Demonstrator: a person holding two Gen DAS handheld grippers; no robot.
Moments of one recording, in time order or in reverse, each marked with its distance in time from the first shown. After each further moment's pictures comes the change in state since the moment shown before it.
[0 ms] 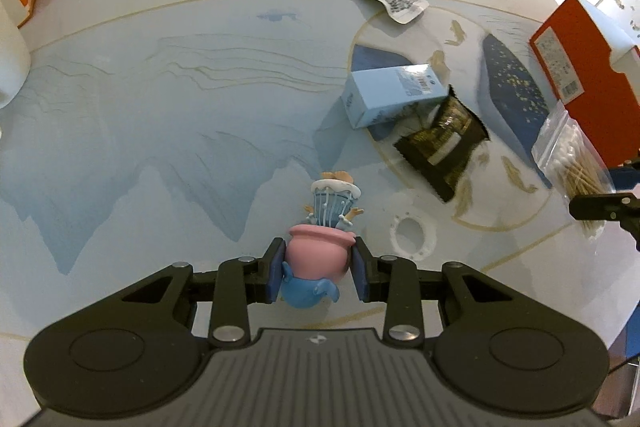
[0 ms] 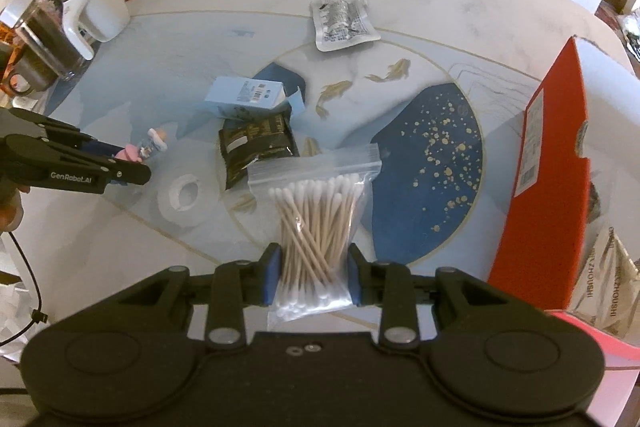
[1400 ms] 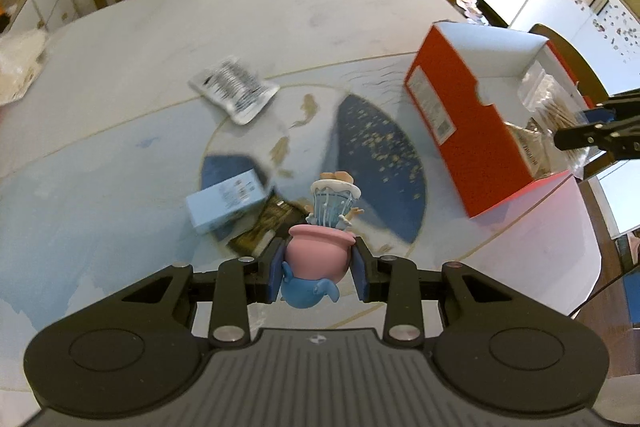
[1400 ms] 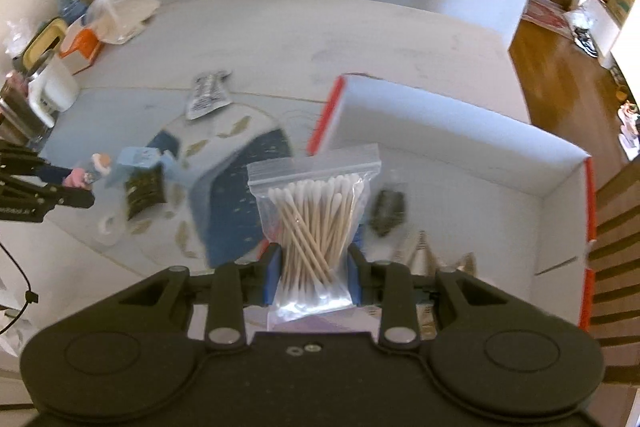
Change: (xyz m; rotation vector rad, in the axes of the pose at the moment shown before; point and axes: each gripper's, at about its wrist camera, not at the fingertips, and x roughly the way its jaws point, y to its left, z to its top) left arm -0.064 -0.136 0.053 0.186 -0.101 -0.048; right arm -0.105 -0.146 -0.022 0.151 -0.139 -0.090
